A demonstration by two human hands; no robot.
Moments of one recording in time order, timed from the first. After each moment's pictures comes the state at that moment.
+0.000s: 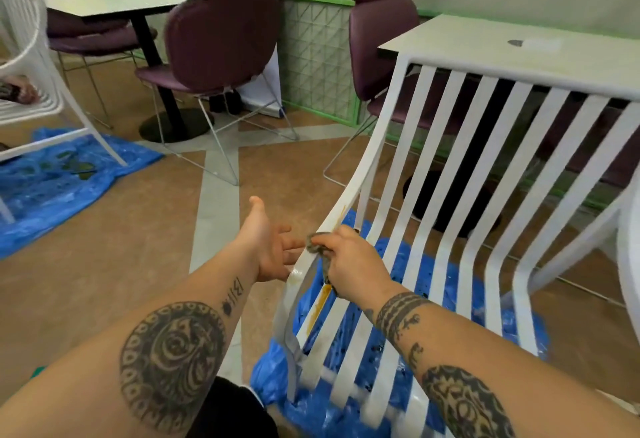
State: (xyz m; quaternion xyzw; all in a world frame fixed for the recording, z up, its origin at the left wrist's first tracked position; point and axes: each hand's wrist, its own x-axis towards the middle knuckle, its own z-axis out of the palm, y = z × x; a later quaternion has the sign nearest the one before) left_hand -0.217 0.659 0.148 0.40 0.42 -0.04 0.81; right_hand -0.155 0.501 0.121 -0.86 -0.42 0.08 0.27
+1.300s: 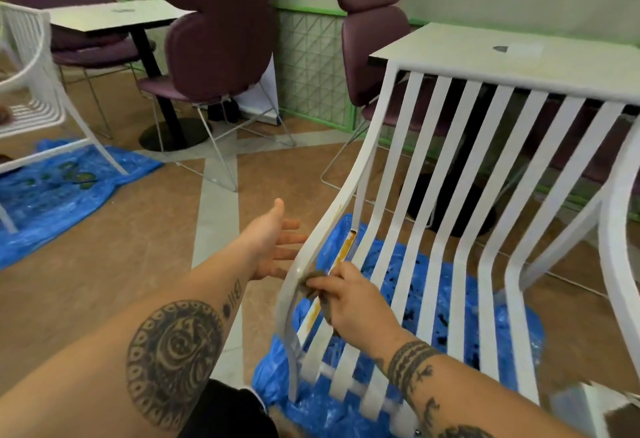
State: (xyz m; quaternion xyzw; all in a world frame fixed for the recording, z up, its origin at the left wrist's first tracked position) left_hand -0.228 0.651 0.155 0.57 0.40 -0.04 0.72; right_hand -0.204 0.455 0.094 -0.84 -0.45 0.07 0.29
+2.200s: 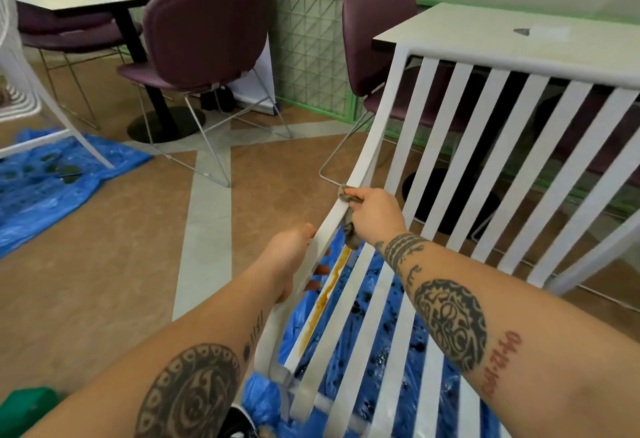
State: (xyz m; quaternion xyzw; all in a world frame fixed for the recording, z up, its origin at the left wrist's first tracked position) left_hand -0.170 0.622 0.140 0.61 0.41 -0.01 0.68; right_hand -0.022 0.533 0.119 -0.89 -0.22 0.07 0.39
